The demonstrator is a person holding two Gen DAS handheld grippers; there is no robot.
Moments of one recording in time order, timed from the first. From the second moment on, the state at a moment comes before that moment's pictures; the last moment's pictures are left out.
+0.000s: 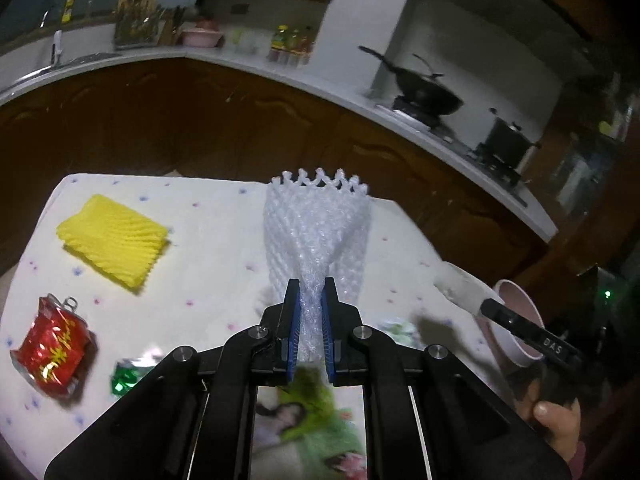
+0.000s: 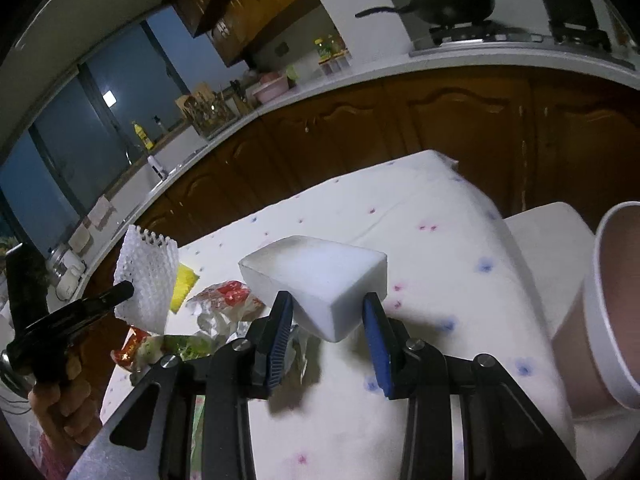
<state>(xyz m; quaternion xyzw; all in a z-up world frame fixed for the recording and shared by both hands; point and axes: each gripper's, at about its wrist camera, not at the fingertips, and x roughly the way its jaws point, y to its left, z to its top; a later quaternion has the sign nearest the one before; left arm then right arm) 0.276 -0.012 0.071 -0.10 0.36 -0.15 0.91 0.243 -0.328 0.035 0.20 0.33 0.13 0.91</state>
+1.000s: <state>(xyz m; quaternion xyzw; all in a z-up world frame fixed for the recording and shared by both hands) 0.208 -0.137 0.075 -0.08 0.36 -0.27 0.89 0.134 -0.403 0.050 0.21 0.29 0.04 0.93</state>
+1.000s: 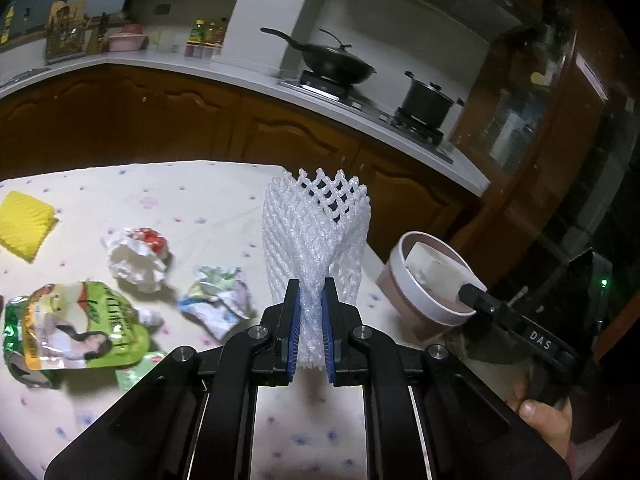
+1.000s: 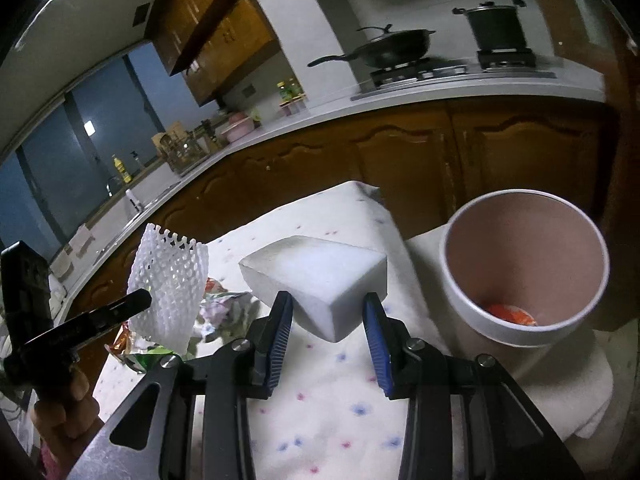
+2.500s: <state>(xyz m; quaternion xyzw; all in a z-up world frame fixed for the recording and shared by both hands) 0.256 -0.367 0.050 -0.06 0.39 -0.40 0.83 0.111 -0.560 0.023 0.24 0.27 -0.10 0.93</state>
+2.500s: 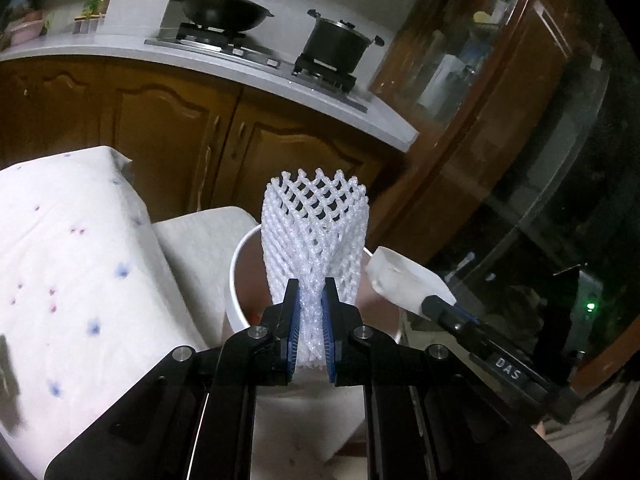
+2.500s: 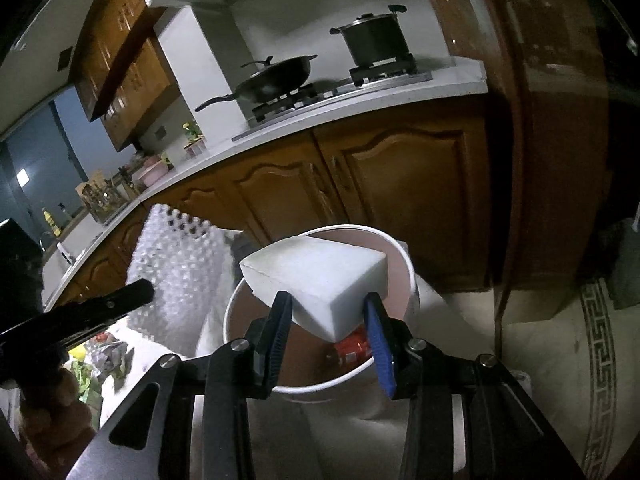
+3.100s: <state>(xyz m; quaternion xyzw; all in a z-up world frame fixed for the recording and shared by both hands) 0.265 -0.383 0.022 -0.03 0.41 -0.38 0.83 0.127 -0.578 0.004 0.26 0.29 -0.09 0.92</state>
